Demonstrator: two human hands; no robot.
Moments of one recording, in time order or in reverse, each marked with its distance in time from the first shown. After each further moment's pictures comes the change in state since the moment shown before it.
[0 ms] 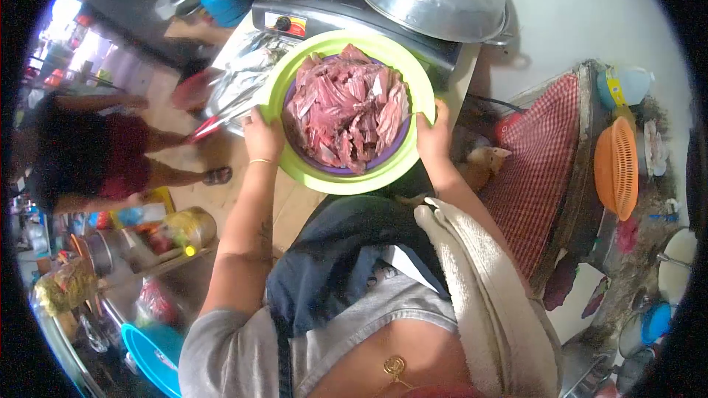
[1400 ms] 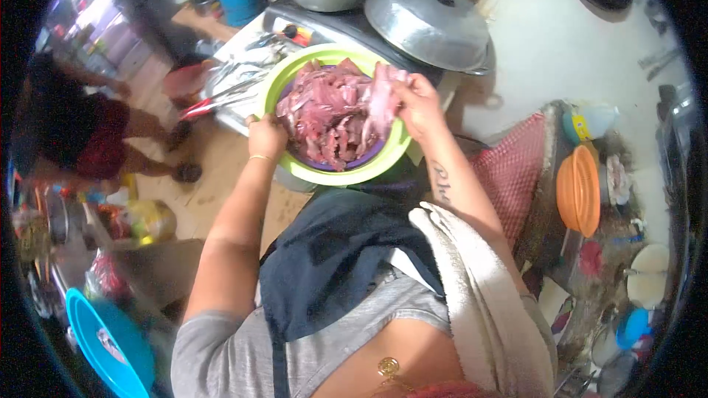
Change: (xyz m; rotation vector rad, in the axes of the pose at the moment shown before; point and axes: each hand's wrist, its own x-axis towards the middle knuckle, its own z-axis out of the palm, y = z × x) left_hand -0.053 0.026 -0.012 -0.167 -0.059 -0.159; right_hand 0.035 -0.110 -0.032 0.884 -0.566 0.025
